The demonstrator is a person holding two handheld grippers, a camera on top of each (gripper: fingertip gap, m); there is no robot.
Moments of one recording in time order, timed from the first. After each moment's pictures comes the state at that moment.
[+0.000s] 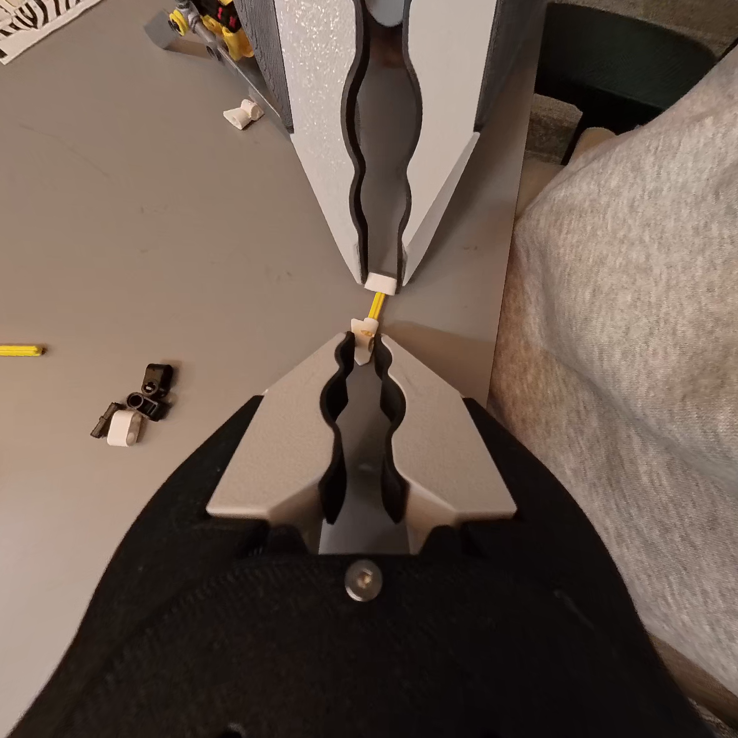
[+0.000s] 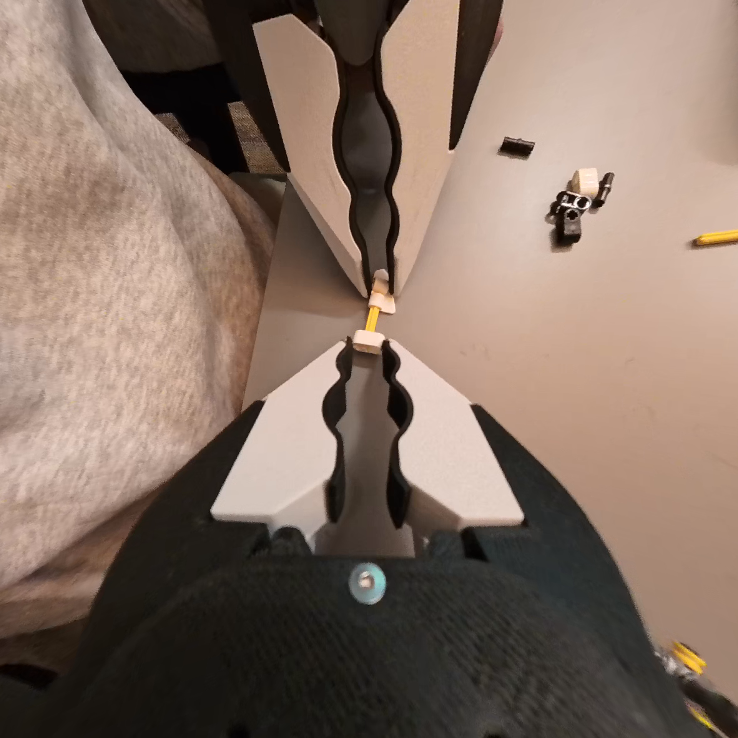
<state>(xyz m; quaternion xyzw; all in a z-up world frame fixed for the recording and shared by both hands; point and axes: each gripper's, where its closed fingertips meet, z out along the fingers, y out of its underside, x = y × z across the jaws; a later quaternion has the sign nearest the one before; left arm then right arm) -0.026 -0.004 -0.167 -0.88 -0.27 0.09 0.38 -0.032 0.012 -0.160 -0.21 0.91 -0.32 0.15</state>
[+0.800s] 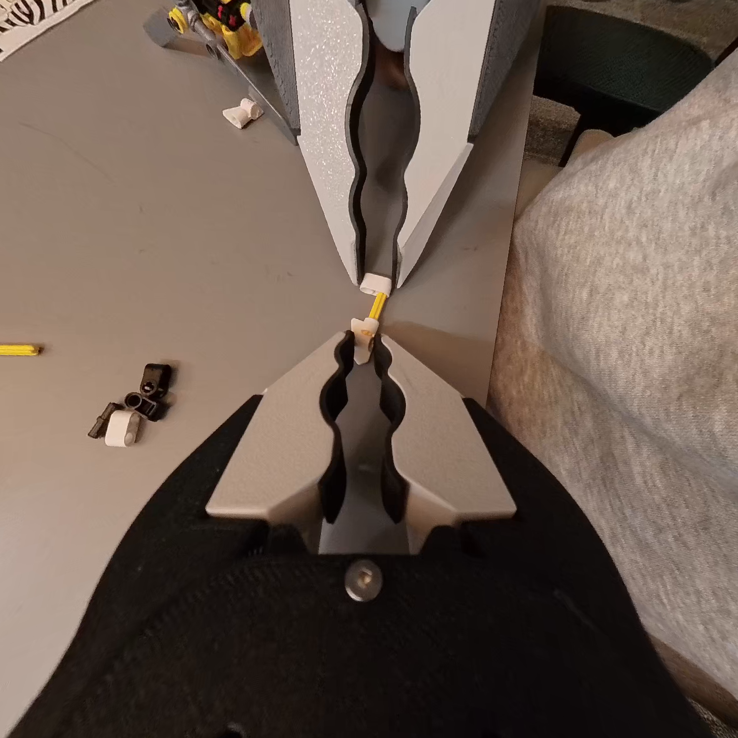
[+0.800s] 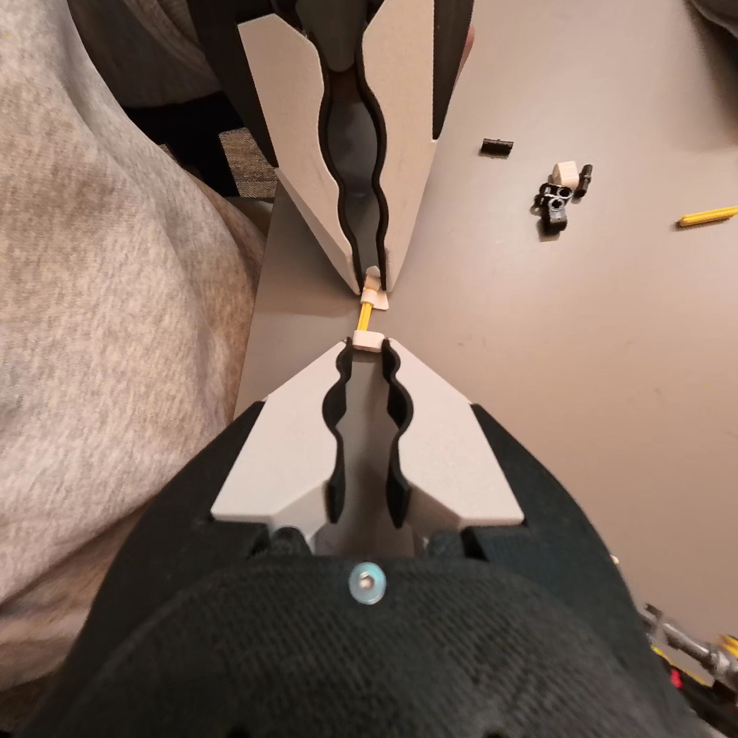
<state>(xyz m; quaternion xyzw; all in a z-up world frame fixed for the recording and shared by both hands) -0.026 -0.005 -0.167 -0.88 -0.27 0.09 0.38 -0.033 0.012 -0.164 -0.19 0.90 -0.36 0.15</state>
